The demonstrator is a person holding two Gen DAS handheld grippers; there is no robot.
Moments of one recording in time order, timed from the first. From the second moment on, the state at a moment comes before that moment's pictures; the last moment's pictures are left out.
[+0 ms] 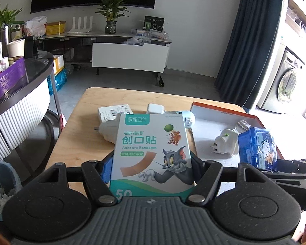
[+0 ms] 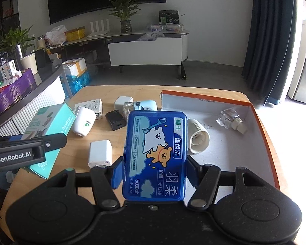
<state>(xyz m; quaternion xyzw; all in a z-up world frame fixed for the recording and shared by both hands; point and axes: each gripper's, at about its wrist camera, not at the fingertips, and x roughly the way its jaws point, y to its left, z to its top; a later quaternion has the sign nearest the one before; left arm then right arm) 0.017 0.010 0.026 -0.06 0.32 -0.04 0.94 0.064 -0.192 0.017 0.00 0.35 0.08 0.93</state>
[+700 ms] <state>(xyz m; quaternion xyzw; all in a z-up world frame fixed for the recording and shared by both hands) 0.022 -0.075 0.026 -0.02 0.33 -0.14 0.93 0.022 -0.273 0.030 0.04 0.33 0.00 0.94</state>
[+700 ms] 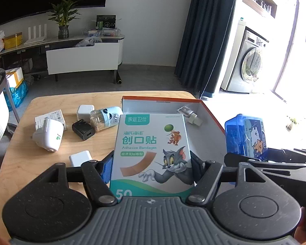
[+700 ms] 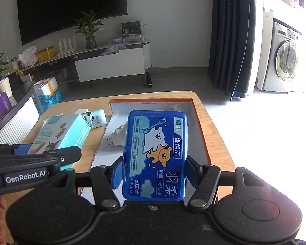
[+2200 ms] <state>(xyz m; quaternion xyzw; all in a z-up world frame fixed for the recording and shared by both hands) 0.043 -0.111 0.025 0.01 0.32 -0.15 0.94 0.023 -0.294 0.032 0.06 0.30 -0.02 0.95</state>
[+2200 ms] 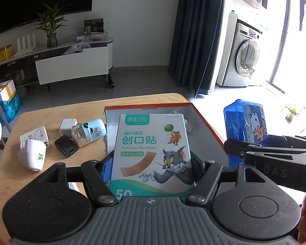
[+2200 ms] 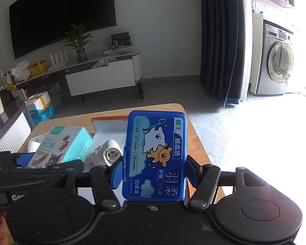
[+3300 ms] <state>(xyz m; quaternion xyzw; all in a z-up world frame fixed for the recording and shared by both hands) 0.070 -0.119 0.032 0.01 0.31 -0.15 0.94 0.040 -0.300 0.032 0.06 0.29 -0.02 0.95</state>
